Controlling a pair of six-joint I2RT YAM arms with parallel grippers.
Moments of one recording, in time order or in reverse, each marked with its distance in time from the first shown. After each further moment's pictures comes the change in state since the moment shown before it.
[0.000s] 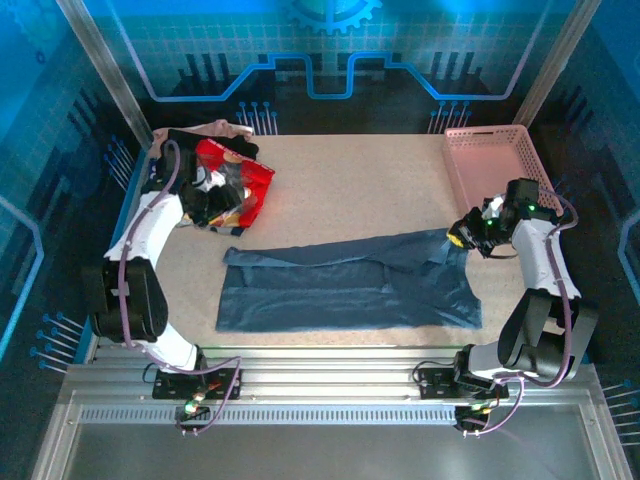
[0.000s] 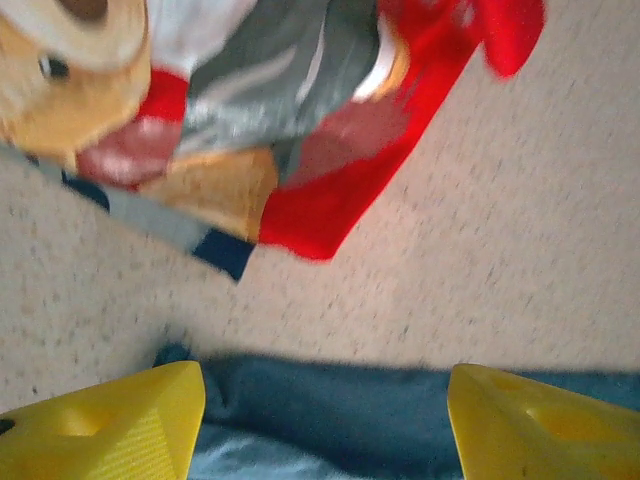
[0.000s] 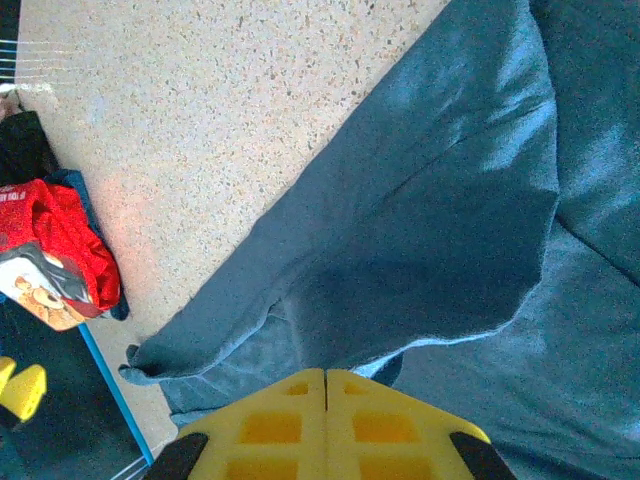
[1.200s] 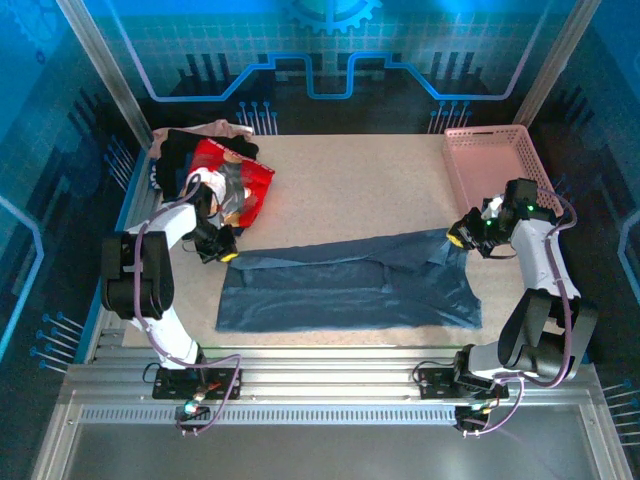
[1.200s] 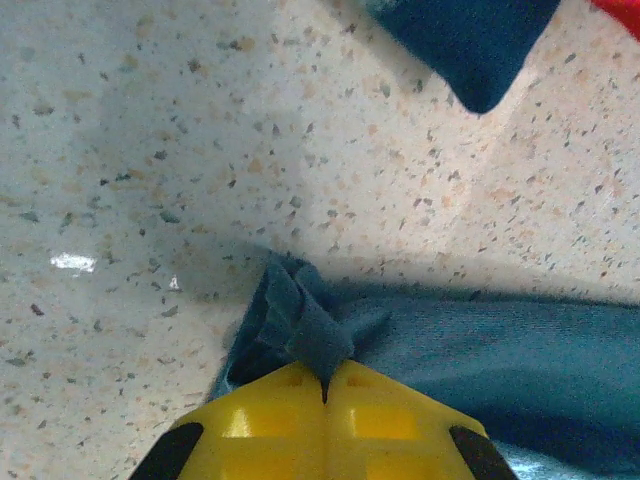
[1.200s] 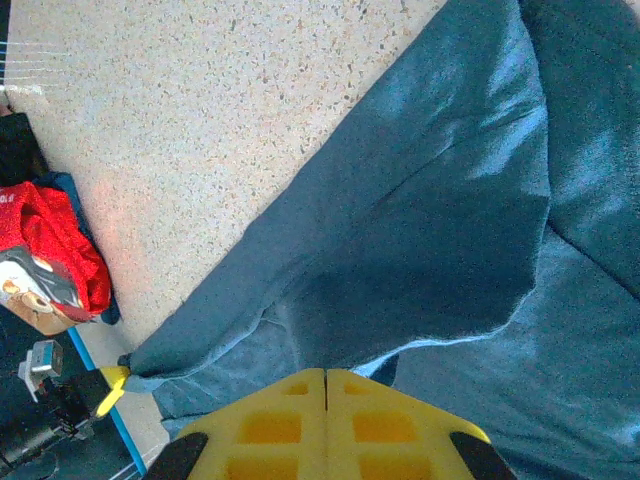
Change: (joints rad) left arm 0.000 0.166 -0.135 -0.067 -0.021 0.077; right arm 0.006 -0.001 -0.003 0.007 0.022 0.000
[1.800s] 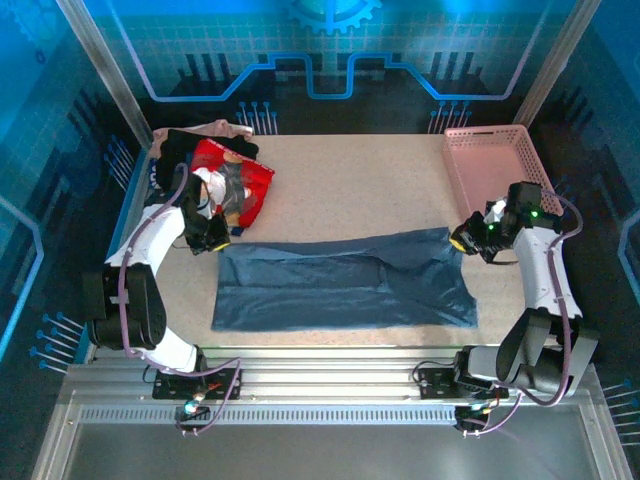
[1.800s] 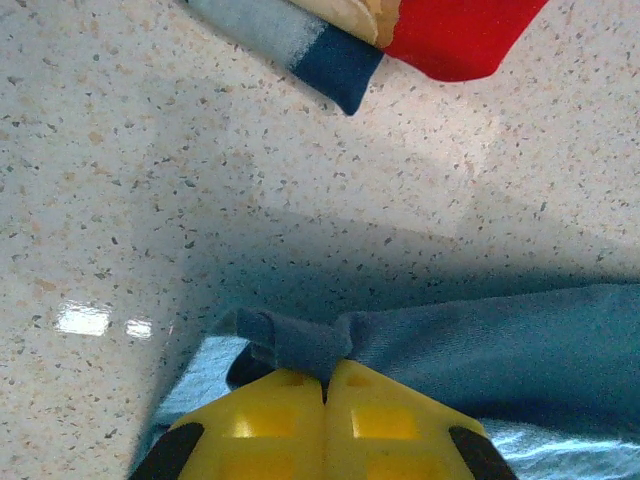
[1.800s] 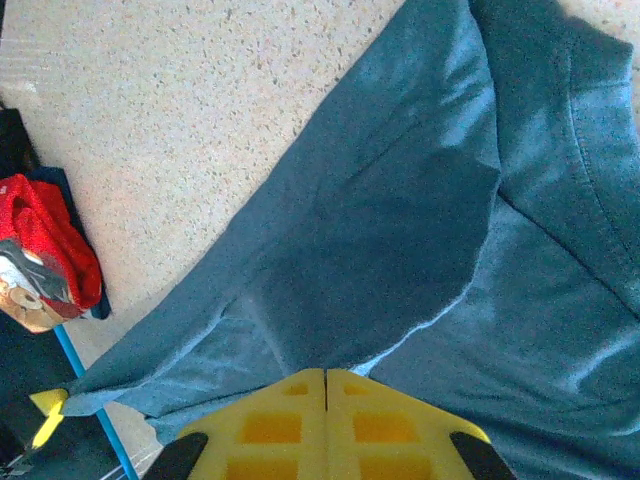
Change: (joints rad) left arm 0.000 -0.207 0.019 -0.075 -0.029 0.023; right arm 0.000 -0.096 -0.019 -0.072 0.035 -0.004
